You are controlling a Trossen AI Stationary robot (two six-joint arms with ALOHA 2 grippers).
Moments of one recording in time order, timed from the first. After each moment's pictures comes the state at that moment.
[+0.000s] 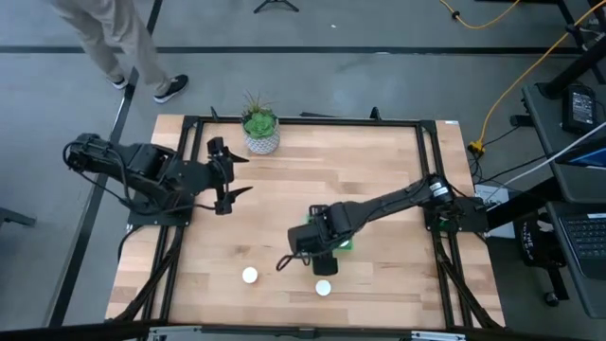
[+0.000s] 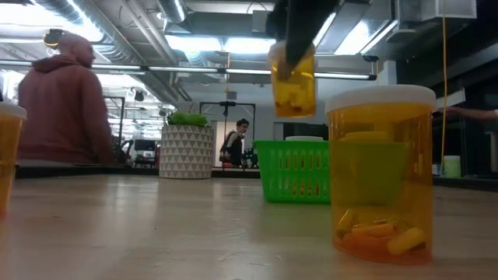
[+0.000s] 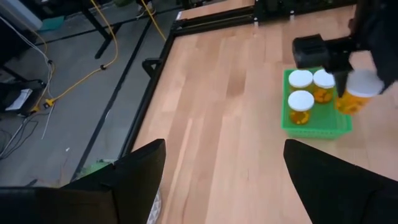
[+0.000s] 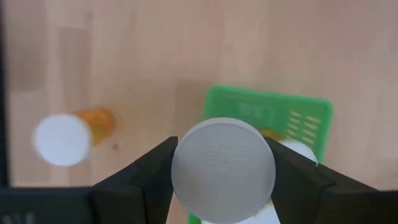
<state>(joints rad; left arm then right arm) -0.30 1.04 1.27 -0.92 -0.60 -0.09 0.32 2.10 1.97 -1.20 0.06 0.23</state>
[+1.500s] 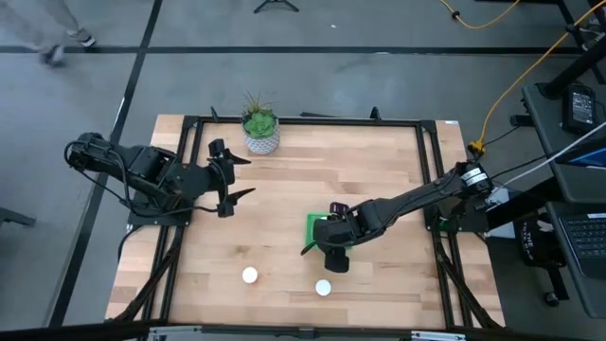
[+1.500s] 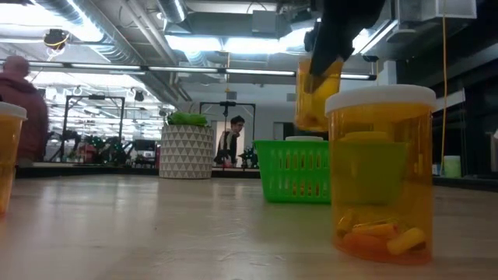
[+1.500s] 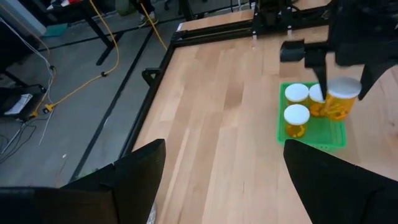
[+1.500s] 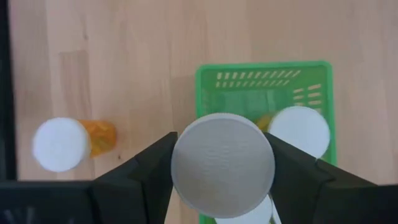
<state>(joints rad) -0.33 1.05 1.27 -0.86 -0.63 -0.10 0.35 1.81 1.46 -0.81 0.12 0.42</state>
